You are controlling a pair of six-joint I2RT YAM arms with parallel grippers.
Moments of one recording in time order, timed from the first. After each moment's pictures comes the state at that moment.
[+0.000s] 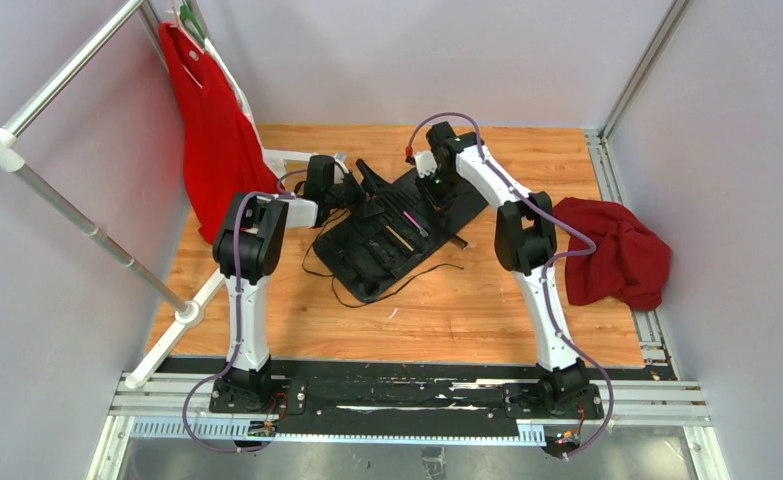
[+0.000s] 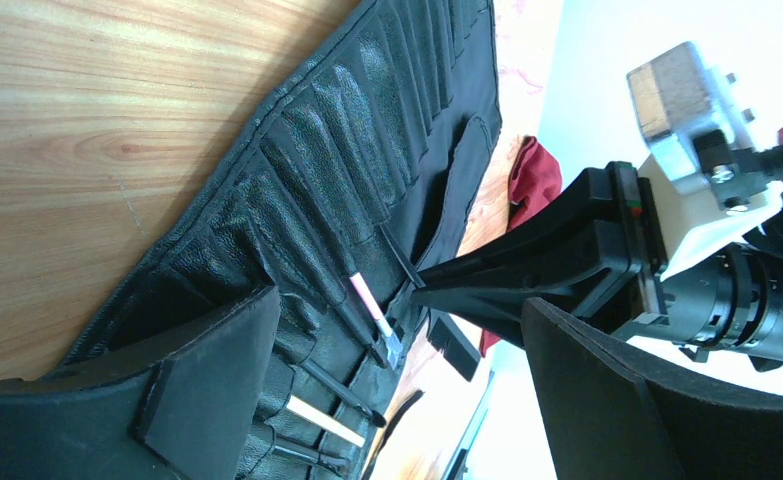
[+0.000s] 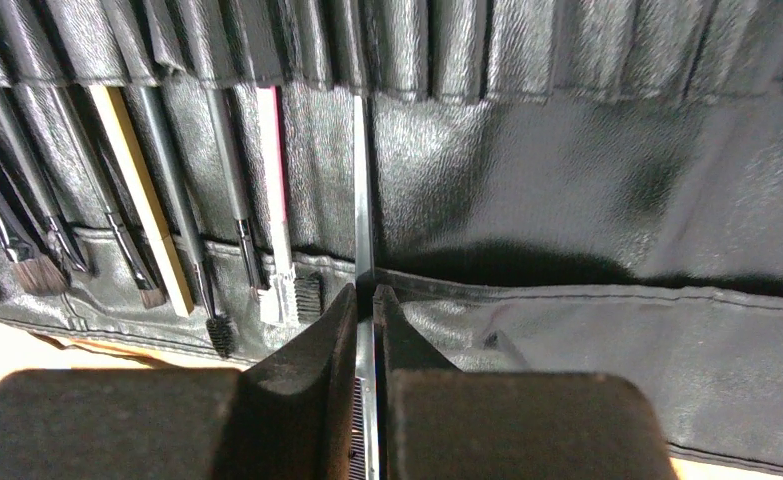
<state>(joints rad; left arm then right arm) -0.25 2.17 1.26 0.40 0.65 -1.06 0.40 2.48 2.26 -1.13 -0.34 -0.23</state>
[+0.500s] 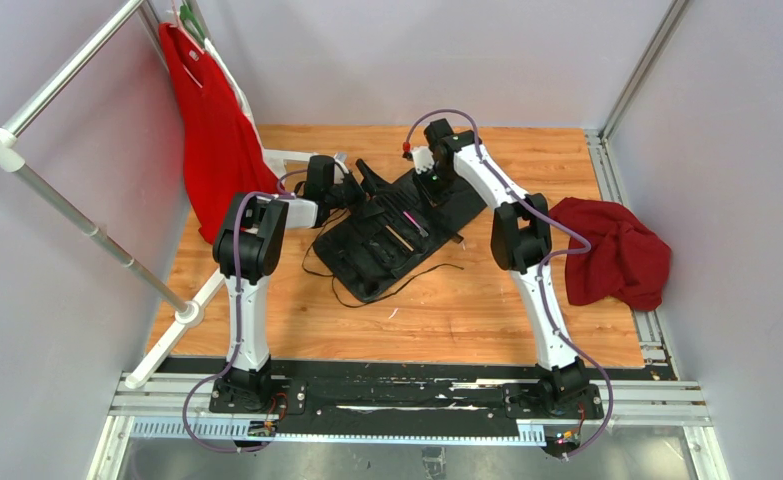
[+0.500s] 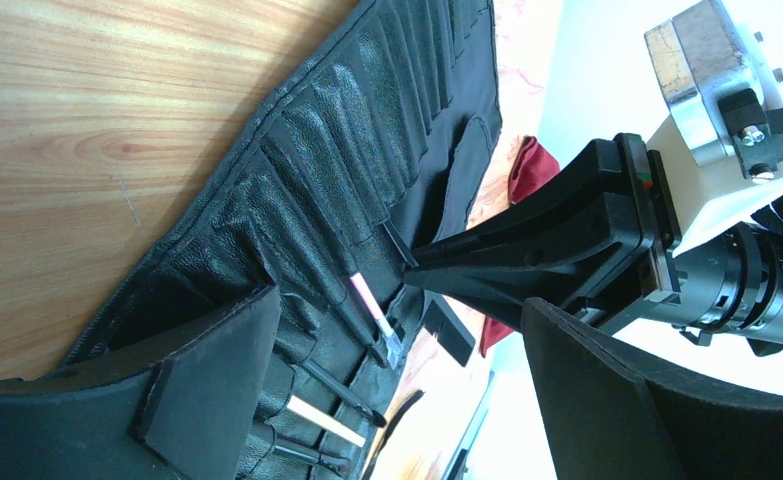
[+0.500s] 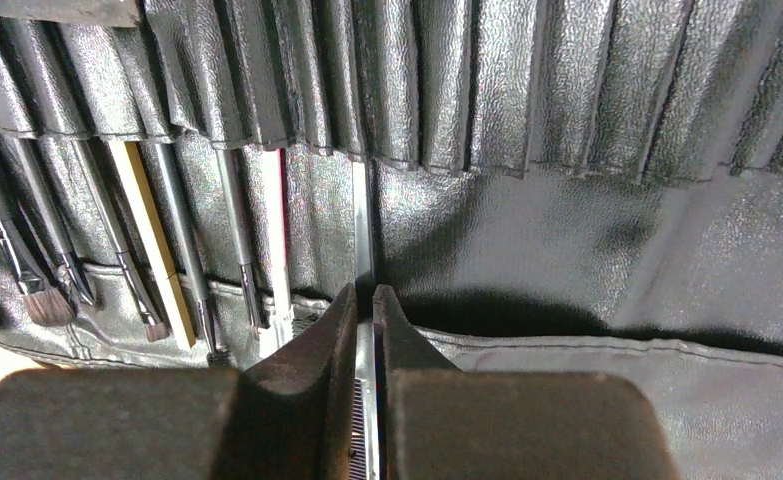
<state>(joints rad) -0.25 2.17 1.26 0.40 0.65 -1.06 0.40 2.54 2.38 -1.13 -0.35 -0.23</state>
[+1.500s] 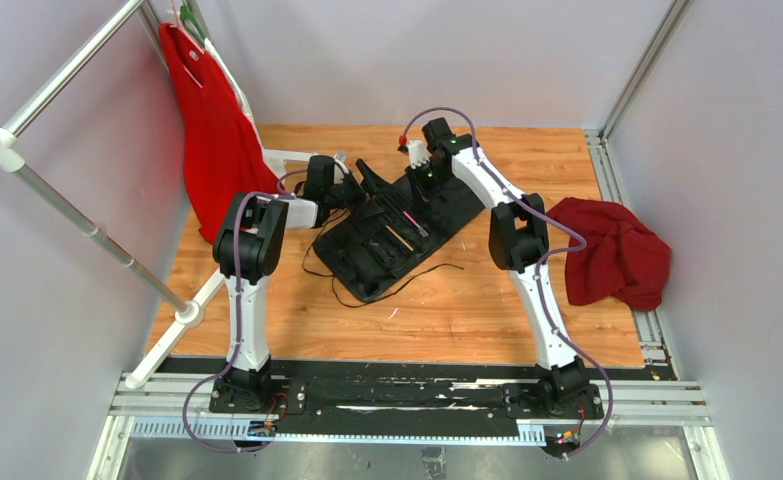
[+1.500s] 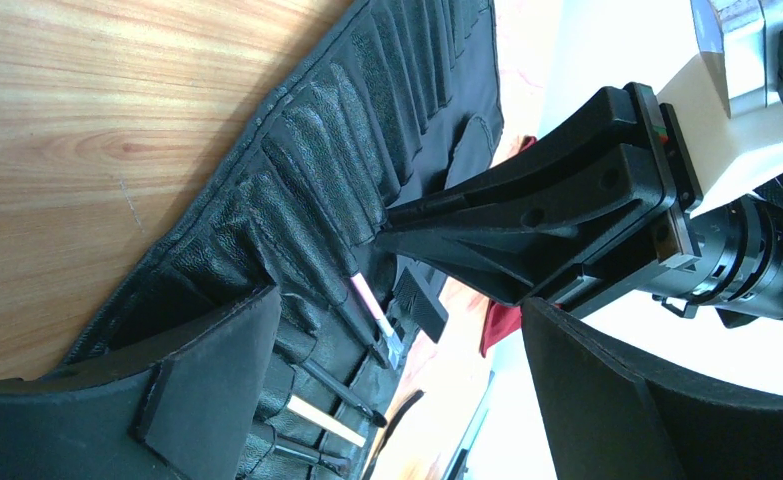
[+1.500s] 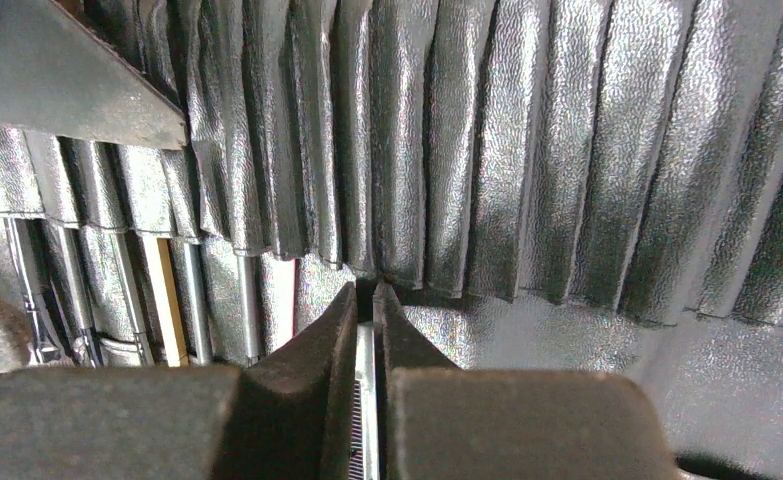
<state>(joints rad) -0.25 2.17 1.26 0.40 0.65 -1.06 0.40 2.58 2.38 -0.96 -0.44 -0.21</state>
